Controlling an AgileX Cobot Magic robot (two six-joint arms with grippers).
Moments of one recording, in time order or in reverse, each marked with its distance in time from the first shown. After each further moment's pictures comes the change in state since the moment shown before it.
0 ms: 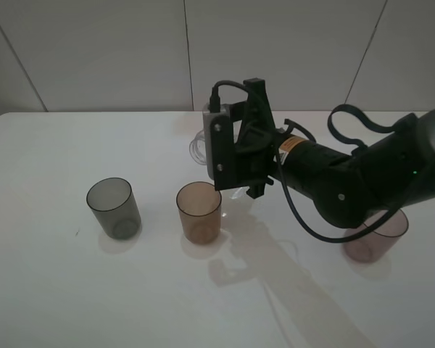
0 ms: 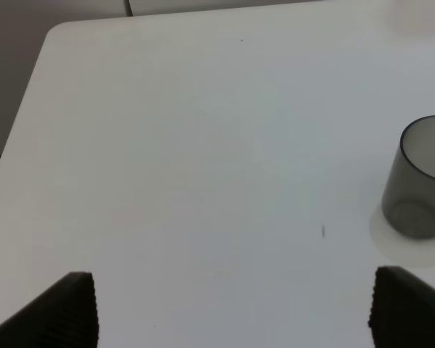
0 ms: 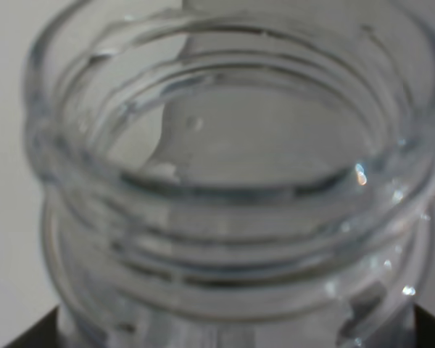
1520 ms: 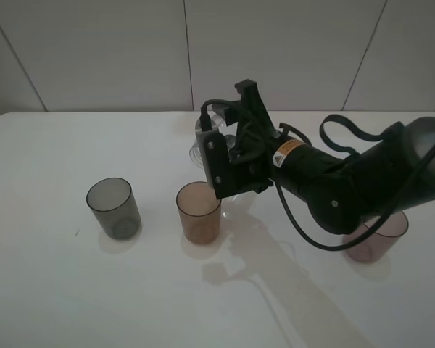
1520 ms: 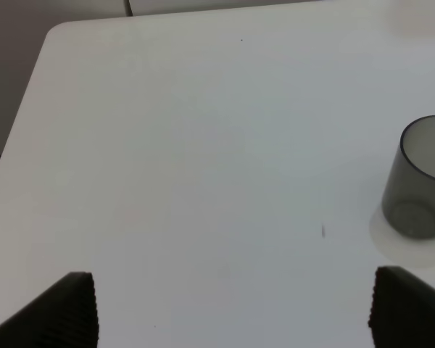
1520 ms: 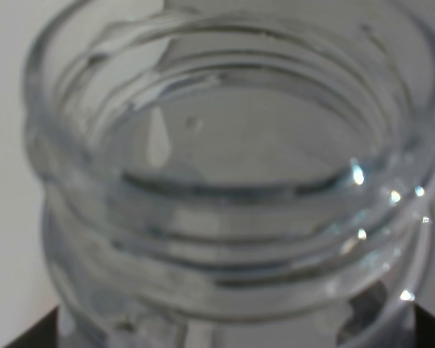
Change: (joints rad) left arm 0.000 0.000 0.000 0.000 0.000 0.000; right arm 0.012 0.035 0.003 0.023 -0.092 -0.191
